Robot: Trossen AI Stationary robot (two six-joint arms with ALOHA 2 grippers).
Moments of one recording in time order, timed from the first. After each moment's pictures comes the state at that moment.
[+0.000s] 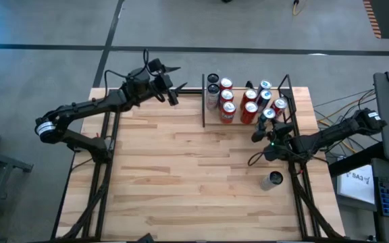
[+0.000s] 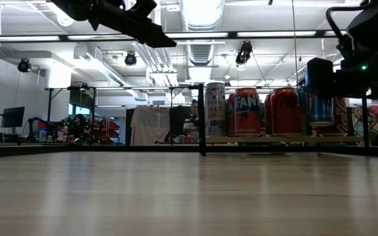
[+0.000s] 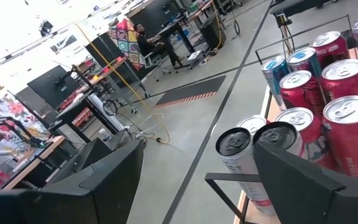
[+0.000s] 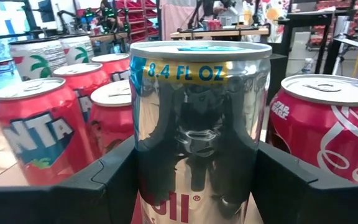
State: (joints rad) left arm 0.52 1.32 1.01 0.23 -0.09 0.58; right arm 0.24 0.88 0.20 -0.14 1.44 0.89
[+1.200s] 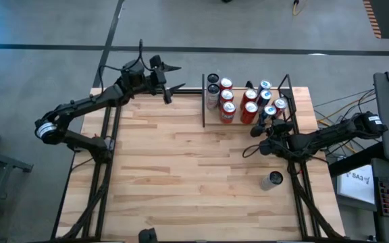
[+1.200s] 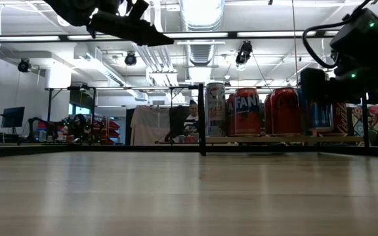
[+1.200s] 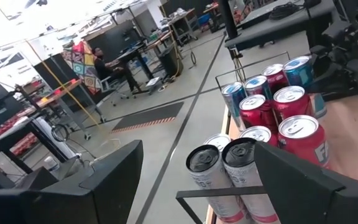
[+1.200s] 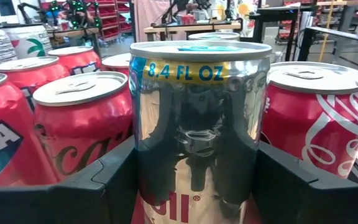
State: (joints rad) left arm 0.66 1.32 1.01 0.23 0.28 0.52; right arm 0.10 0.96 0.20 -0.09 1.41 0.92
